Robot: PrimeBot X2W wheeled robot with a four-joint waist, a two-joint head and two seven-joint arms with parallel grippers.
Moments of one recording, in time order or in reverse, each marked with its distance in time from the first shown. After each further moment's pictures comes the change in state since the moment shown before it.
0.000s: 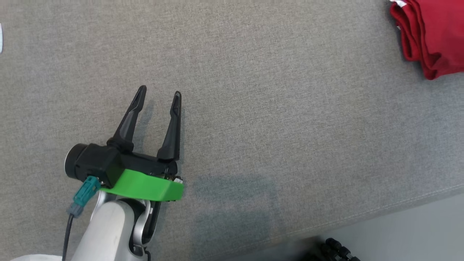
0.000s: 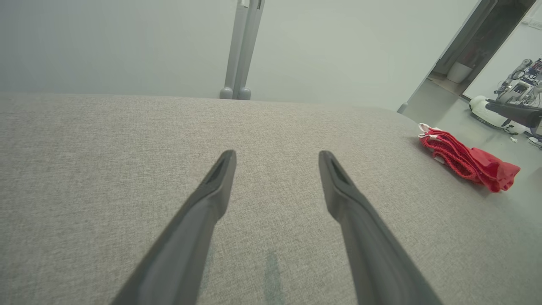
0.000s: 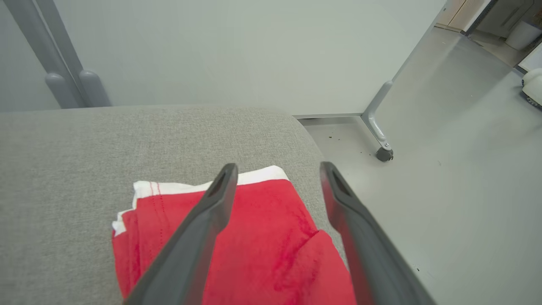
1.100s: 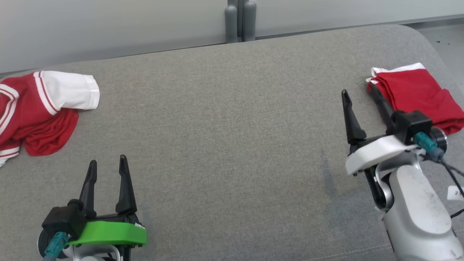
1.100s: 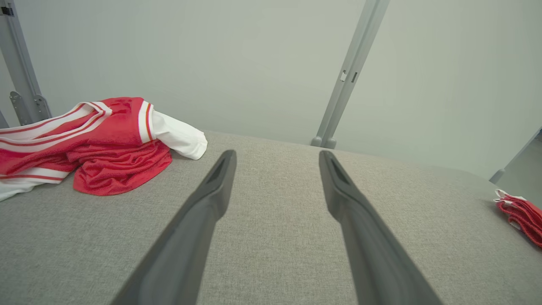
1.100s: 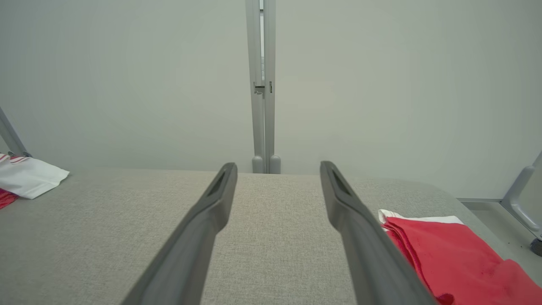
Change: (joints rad) left arm 0.247 -0.025 0.206 0.133 -0.062 0.045 -0.090; right arm 0.683 0.359 -0.188 -0.710 -0.284 0.000 -0.001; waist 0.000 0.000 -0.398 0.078
